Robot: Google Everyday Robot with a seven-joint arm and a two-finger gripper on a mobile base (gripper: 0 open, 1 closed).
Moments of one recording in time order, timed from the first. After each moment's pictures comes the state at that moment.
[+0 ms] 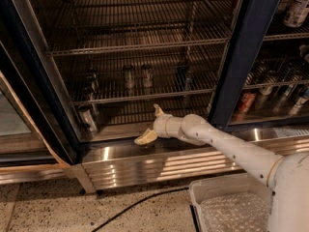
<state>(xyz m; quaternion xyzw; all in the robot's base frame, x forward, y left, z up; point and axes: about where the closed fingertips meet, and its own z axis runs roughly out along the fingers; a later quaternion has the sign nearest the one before) 0.723 0.031 0.535 -0.49 0.68 0.19 0.51</state>
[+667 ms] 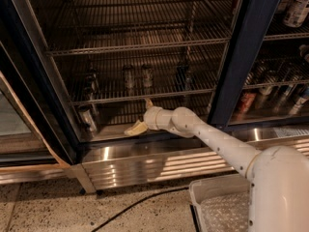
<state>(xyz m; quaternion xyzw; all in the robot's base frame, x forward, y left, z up) 0.760 0.075 0.548 -0.47 0.66 0.22 0.54</state>
